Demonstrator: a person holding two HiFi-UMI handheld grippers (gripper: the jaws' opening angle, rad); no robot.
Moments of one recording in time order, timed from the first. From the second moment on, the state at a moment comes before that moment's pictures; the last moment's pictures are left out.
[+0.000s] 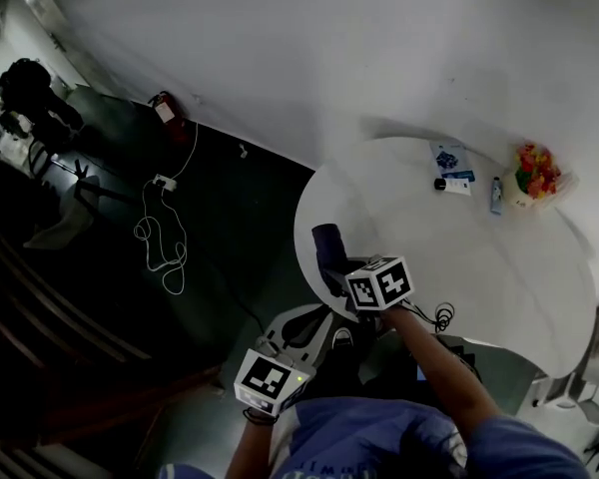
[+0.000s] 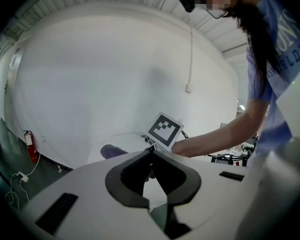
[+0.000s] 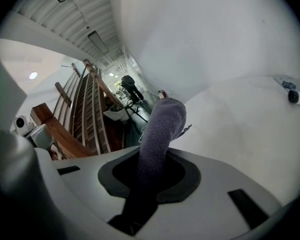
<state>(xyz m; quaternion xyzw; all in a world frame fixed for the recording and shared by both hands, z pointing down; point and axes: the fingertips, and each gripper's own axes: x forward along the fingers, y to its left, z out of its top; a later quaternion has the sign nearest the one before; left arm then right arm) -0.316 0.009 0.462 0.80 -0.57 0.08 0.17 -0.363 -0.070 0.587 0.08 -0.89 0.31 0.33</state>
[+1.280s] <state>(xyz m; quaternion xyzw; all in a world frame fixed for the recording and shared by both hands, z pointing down) -0.143 -0.047 0.459 0.88 -0.43 0.13 0.16 -0.116 -0.117 0.624 0.23 -0.84 0.36 0.34</state>
